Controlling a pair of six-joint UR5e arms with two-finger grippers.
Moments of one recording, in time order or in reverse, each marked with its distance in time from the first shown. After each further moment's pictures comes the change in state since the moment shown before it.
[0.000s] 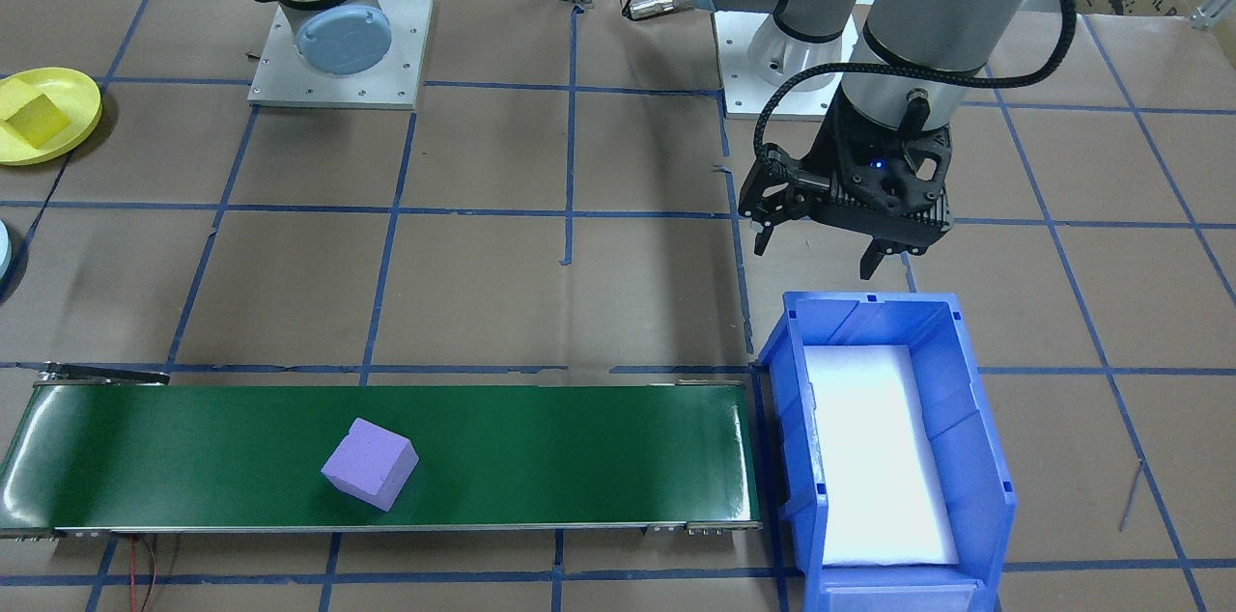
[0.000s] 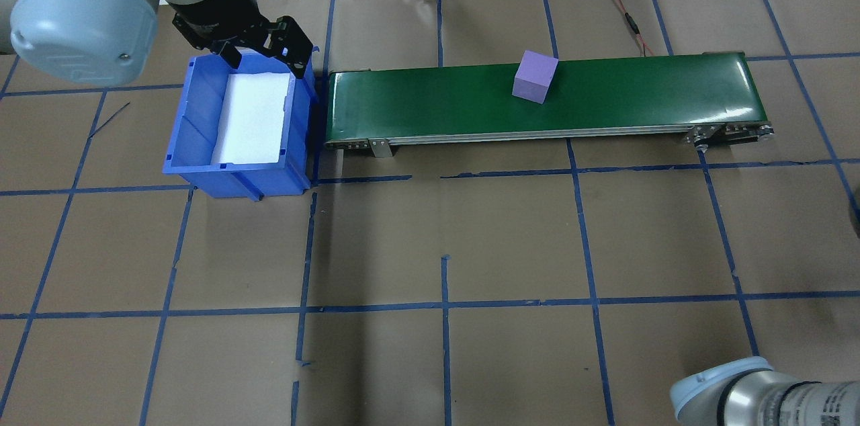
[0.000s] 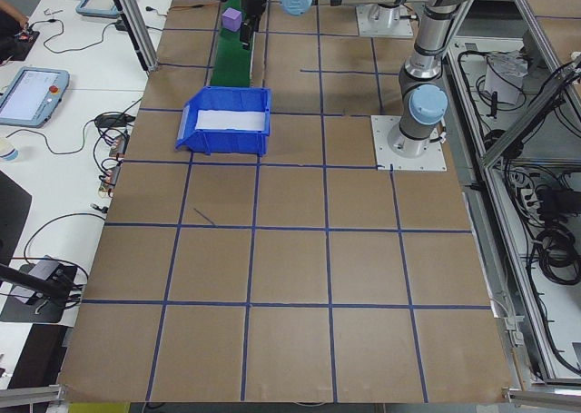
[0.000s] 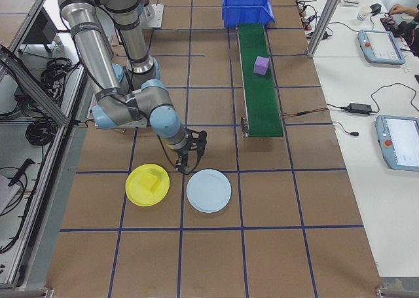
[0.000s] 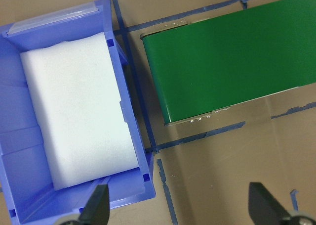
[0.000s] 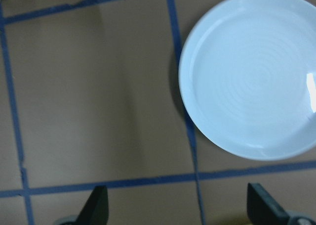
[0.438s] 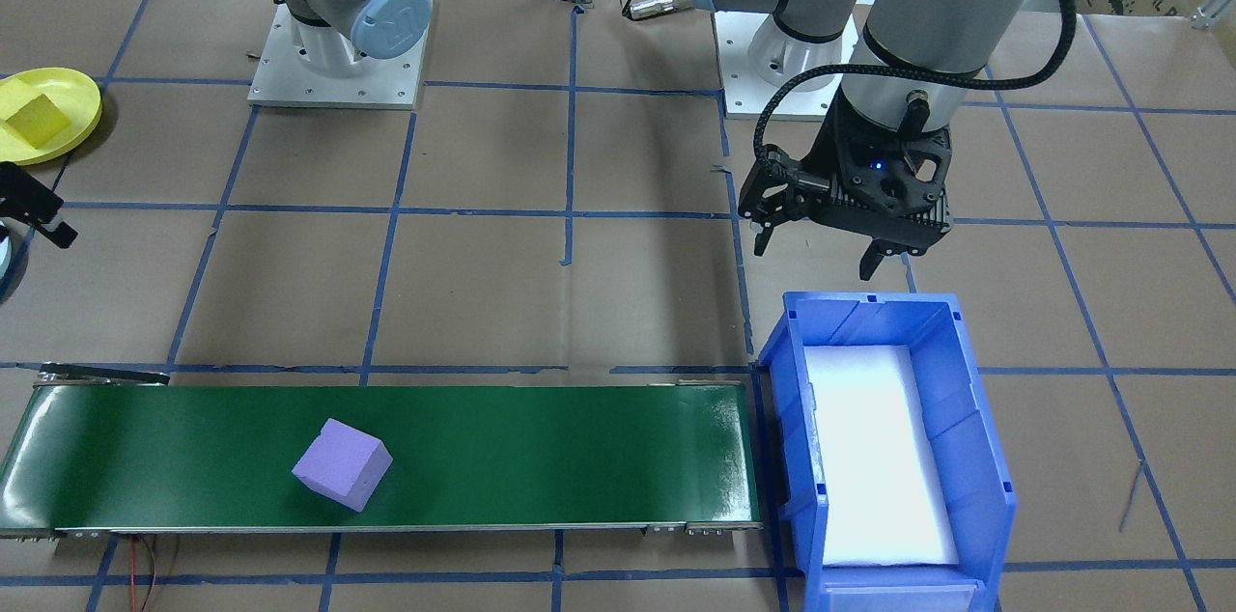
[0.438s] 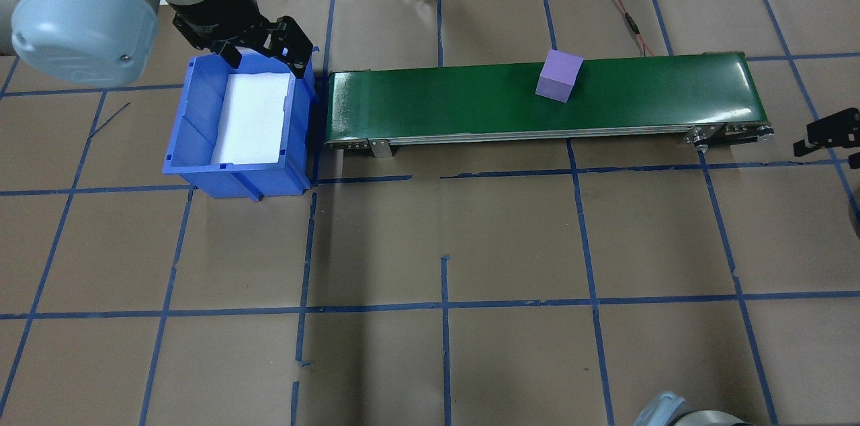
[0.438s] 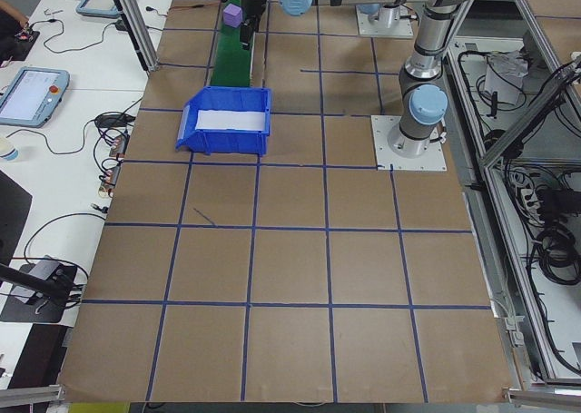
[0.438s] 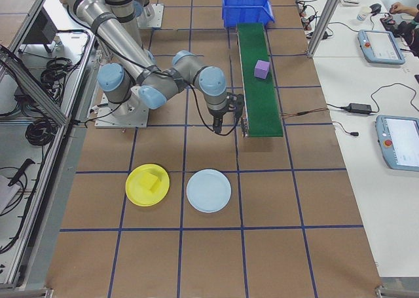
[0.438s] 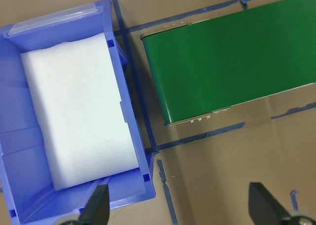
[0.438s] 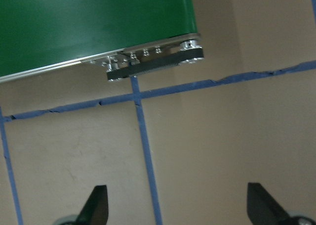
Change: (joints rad) left arm 0.000 0.000 0.000 0.001 -0.001 0.000; right arm 0.328 0.025 -0.048 -0.013 0.052 0.376
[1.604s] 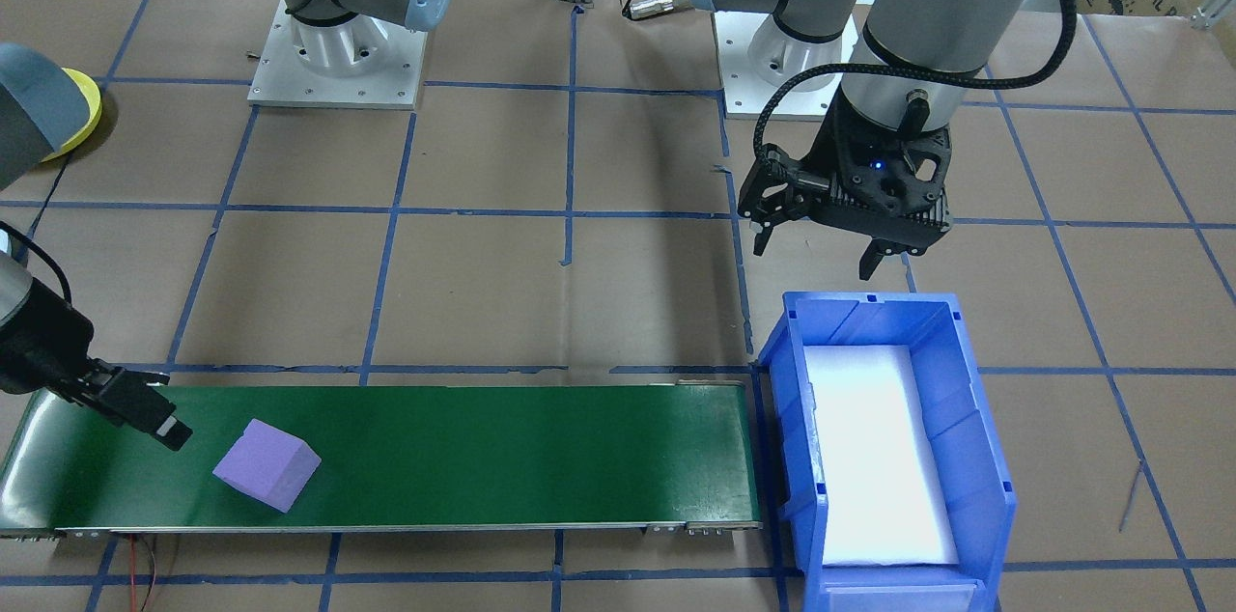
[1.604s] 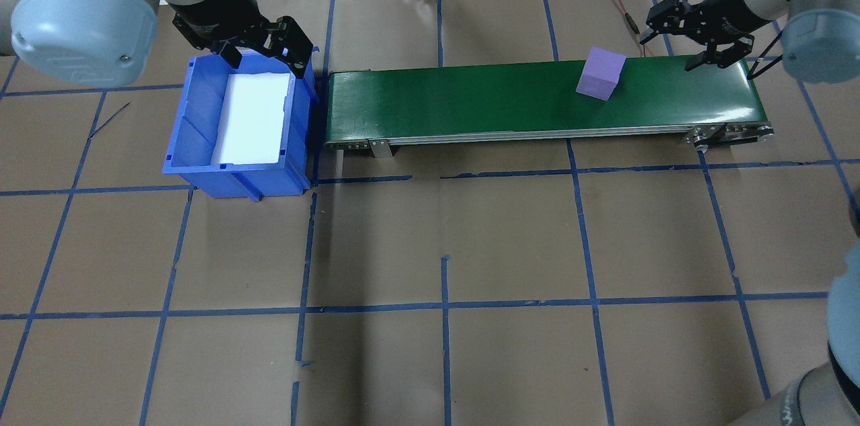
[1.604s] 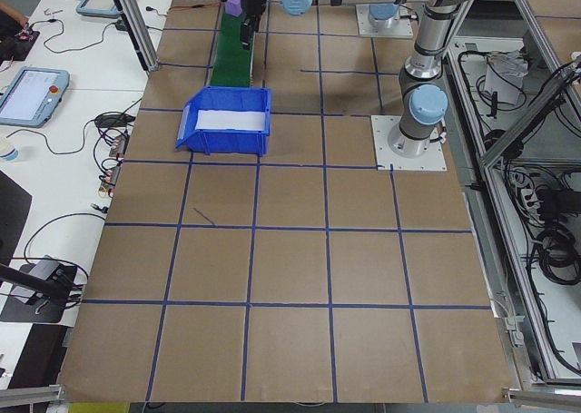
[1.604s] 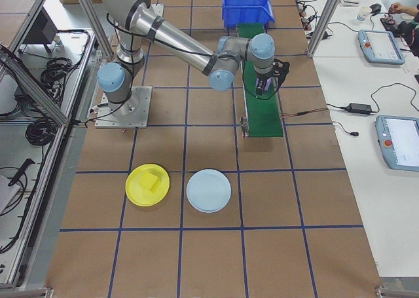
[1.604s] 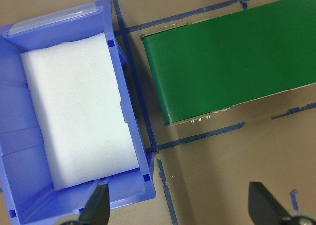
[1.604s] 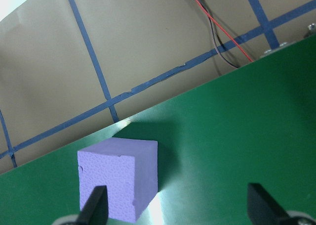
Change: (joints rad) left arm 0.000 0.001 0.000 0.000 -0.001 0.000; right arm 0.372 0.290 -0.275 -0.183 0.120 0.639
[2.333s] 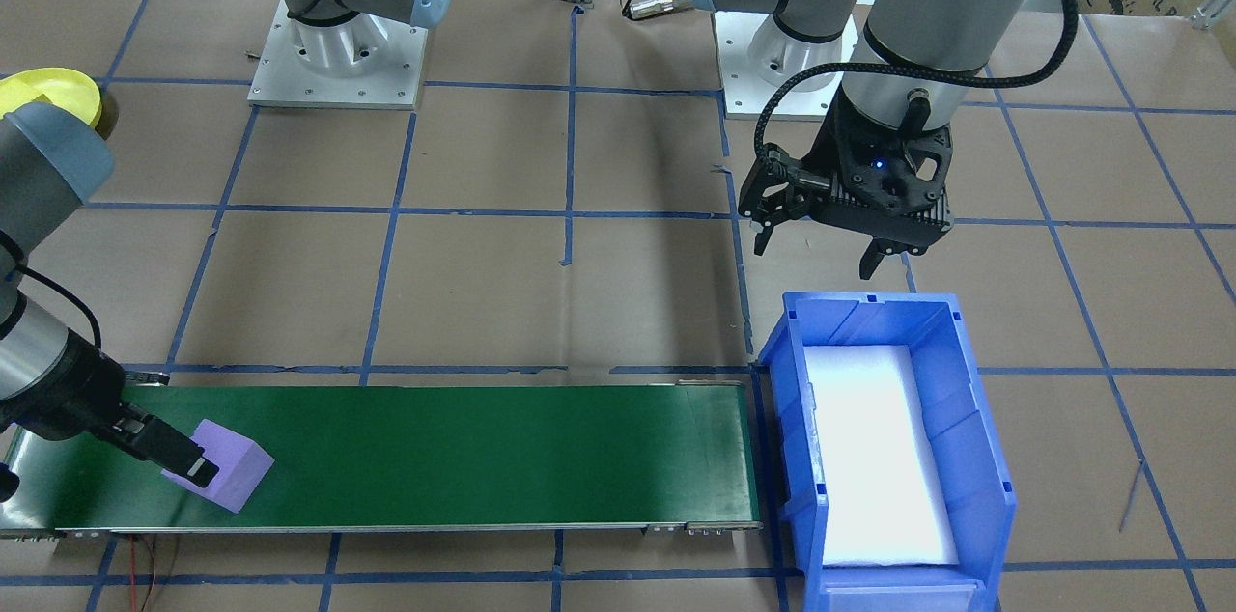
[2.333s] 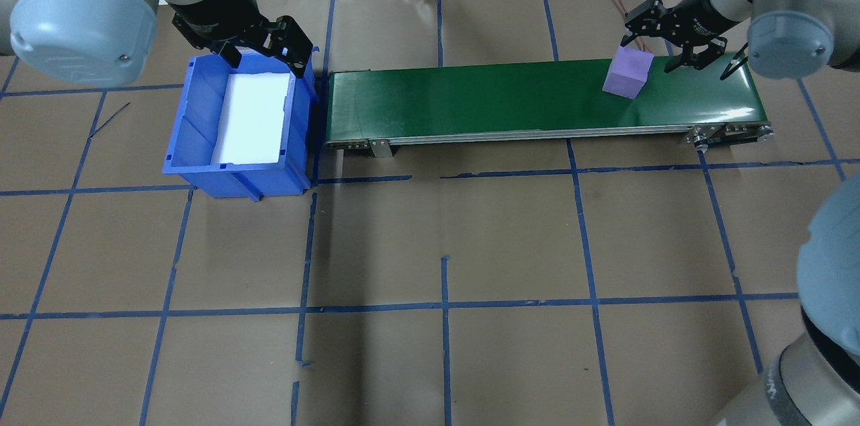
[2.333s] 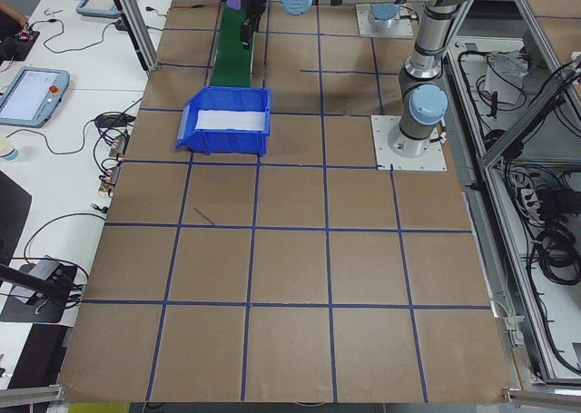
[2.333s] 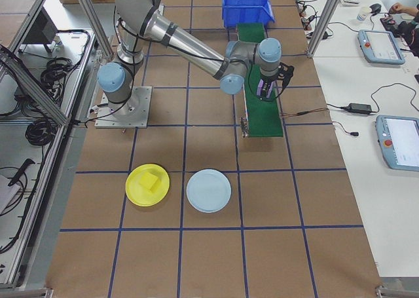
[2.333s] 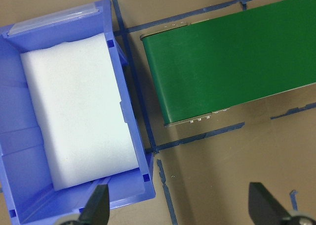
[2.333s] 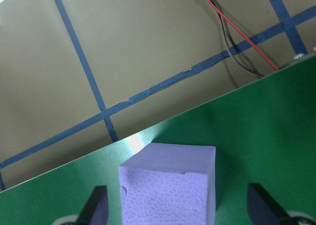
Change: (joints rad) left arm 0.000 0.001 0.000 0.000 0.000 0.000; right arm 0.031 0.088 -0.037 -0.029 -0.031 0.042
